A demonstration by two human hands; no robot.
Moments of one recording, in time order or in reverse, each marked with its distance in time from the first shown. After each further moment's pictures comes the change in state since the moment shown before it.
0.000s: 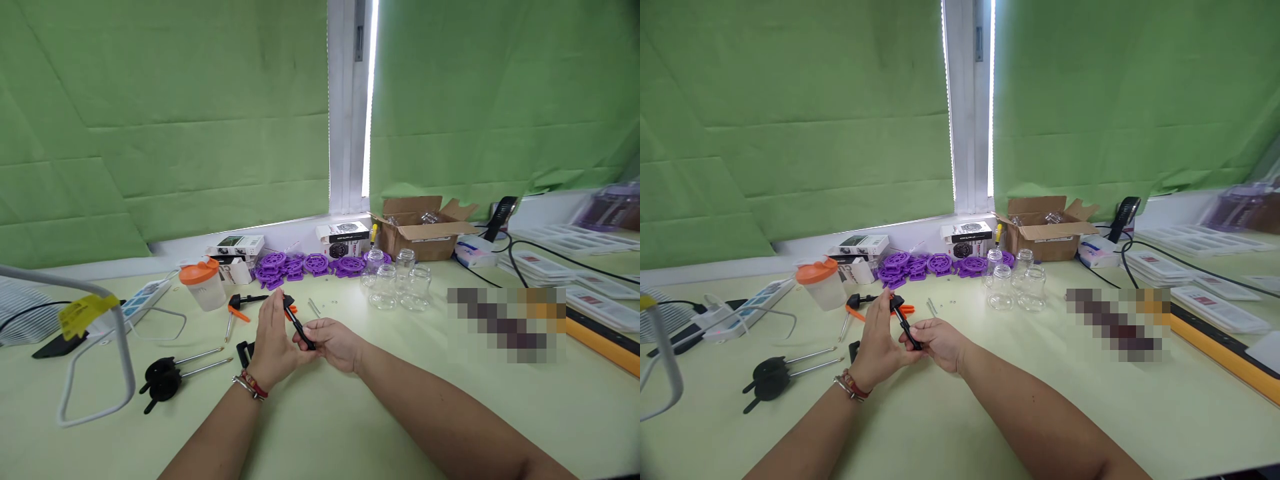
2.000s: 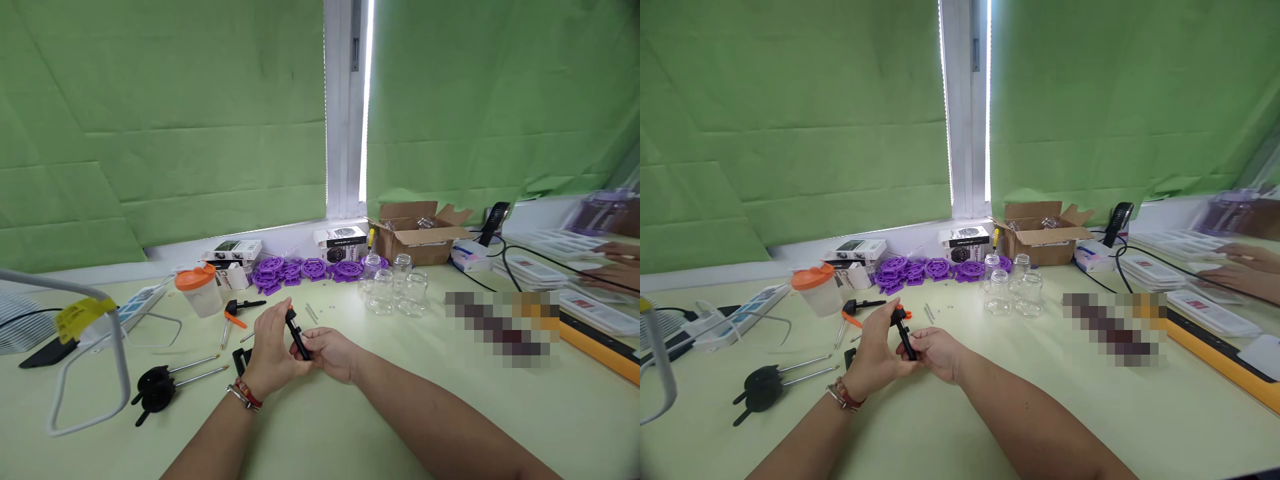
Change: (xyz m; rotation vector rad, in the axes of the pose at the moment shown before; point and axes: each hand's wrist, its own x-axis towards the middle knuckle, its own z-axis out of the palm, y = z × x) left_hand 0.001 0.000 -0.003 -0.008 -0.058 0.030; right_hand 0.001 0.003 0.003 0.090 0.041 0.045
